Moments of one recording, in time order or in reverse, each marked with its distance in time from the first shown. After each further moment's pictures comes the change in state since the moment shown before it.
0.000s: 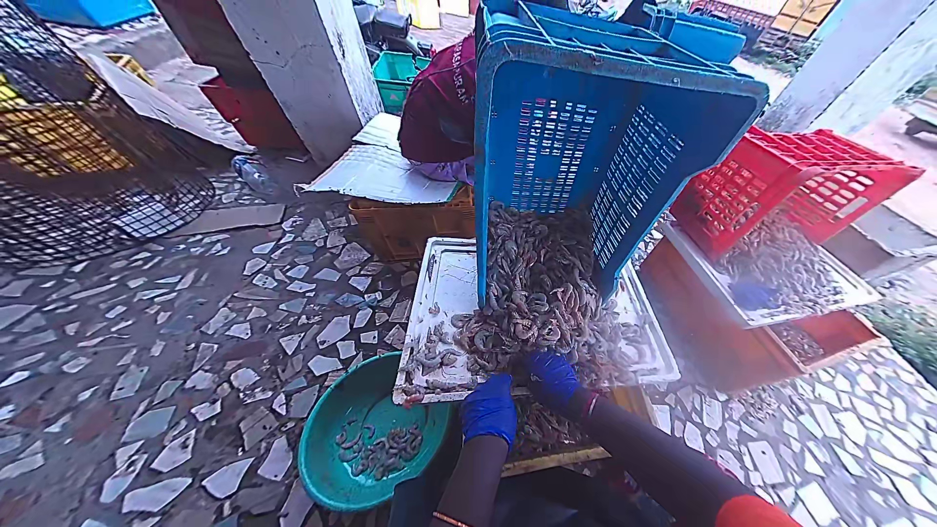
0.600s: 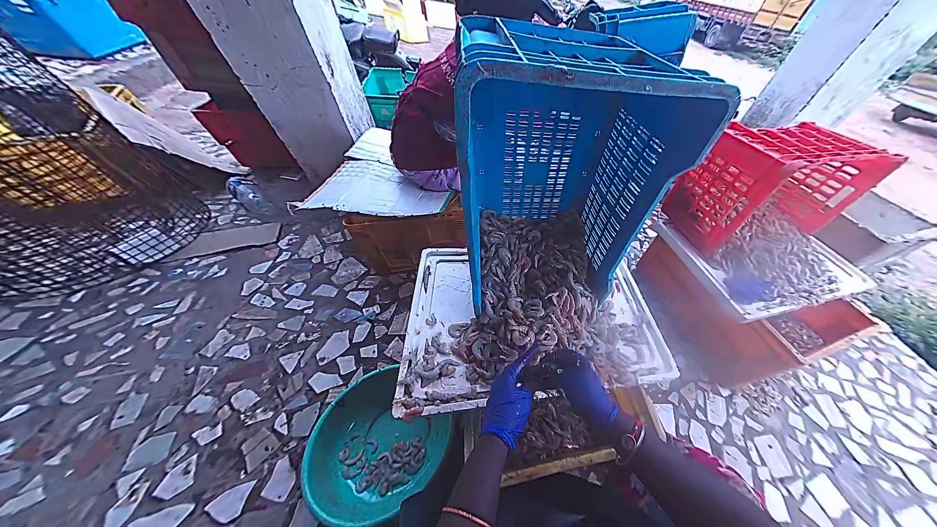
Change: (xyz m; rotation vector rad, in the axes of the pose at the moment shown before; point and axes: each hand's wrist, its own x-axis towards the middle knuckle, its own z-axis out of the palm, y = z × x) left_hand 0.029 0.006 0.017 -0.881 0.184 0.433; right_hand -0.046 0.017 -0.012 1.388 0.391 0.102
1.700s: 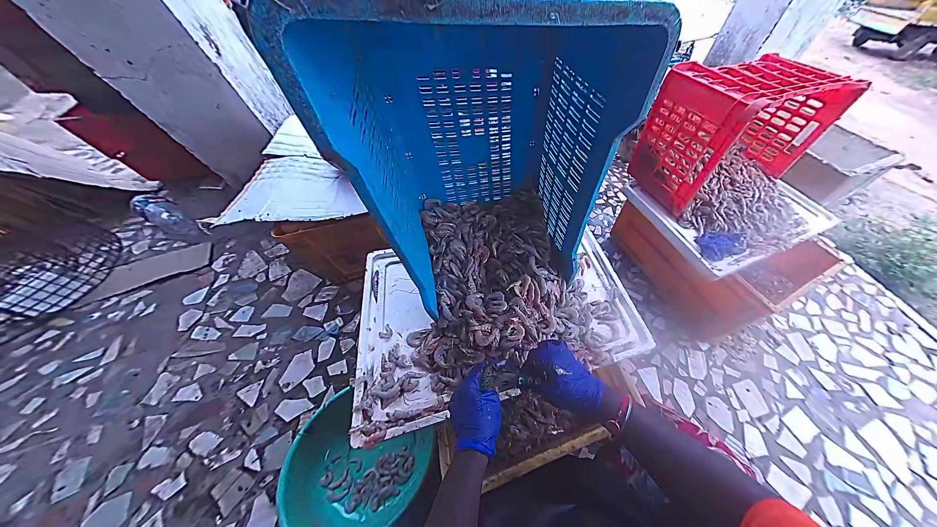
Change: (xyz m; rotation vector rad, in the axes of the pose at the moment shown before) left_hand 0.004 0.011 0.019 0.267 0.205 -0.204; right_hand 0.015 0.007 -0.055 -0.916 -0.281 -0.465
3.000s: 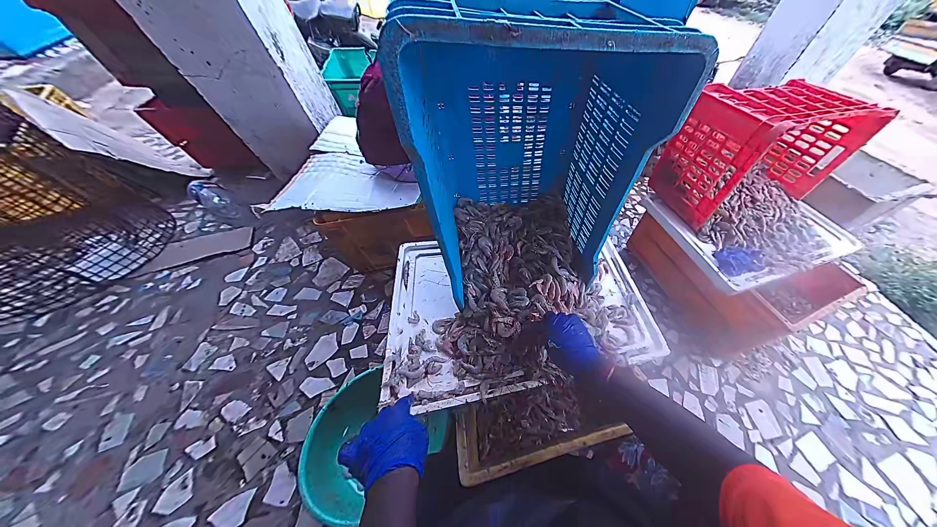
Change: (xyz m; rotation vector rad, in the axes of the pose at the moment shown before) left_hand -0.008 -0.079 -0.107 0.831 -0.009 -0.404; right_hand 0.056 -0.002 0.001 -0.509 -0.130 0.285
